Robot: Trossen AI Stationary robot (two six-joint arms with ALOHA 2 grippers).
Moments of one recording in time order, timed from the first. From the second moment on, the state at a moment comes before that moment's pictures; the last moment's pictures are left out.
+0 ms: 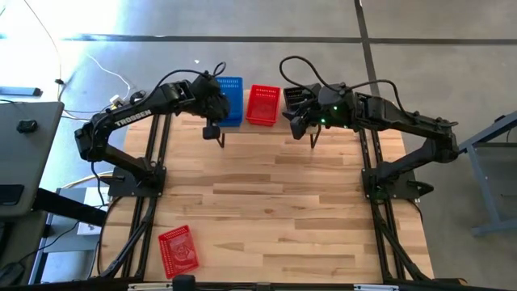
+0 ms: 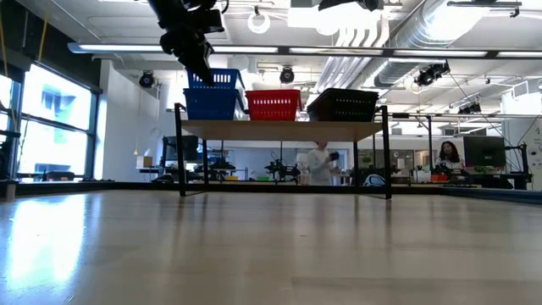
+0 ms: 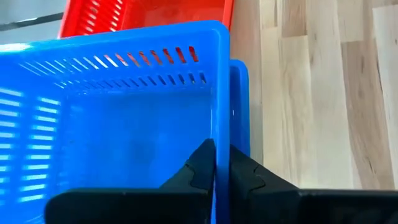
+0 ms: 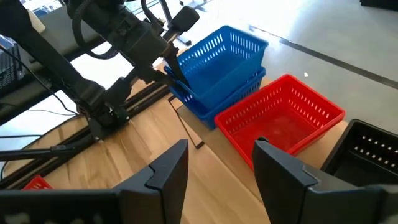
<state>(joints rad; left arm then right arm) 0.65 1.40 1.35 -0.89 0.01 0.59 -0.16 1.36 1.57 -0.70 0.27 0.42</state>
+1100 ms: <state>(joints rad) 0.49 1.17 1.35 -1.12 -0.12 0.06 -0.16 1.36 1.57 -0.70 0.23 0.50</state>
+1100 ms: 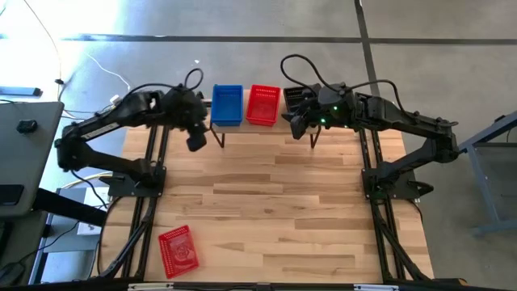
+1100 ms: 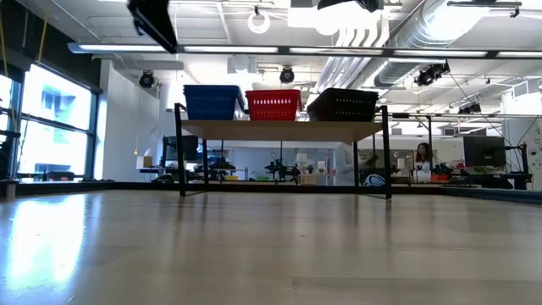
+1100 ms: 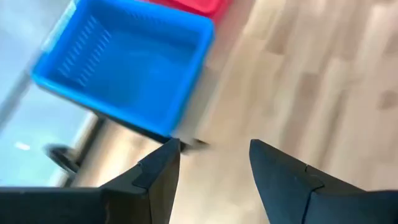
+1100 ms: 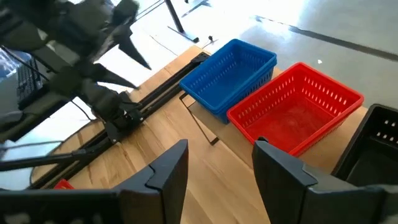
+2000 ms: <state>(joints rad) -0.21 0.99 1.35 -1.46 -0.16 -1.07 -0.02 1.36 1.57 -0.90 0.23 0.86</state>
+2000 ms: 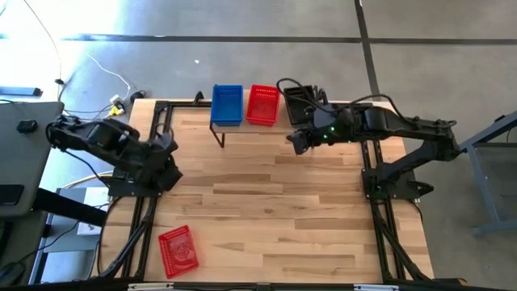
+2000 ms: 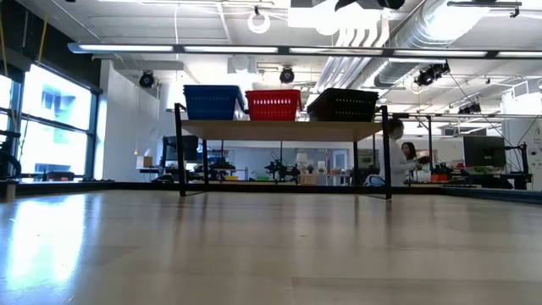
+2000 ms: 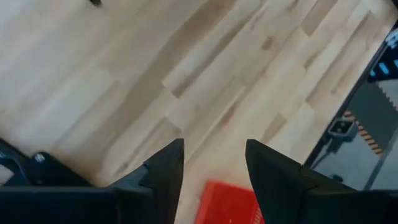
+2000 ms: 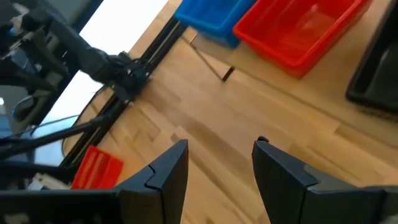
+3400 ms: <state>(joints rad) -0.94 1.37 1.18 -1.26 -0.21 -1.27 0.13 1.36 1.57 -0.95 0.20 0.84</state>
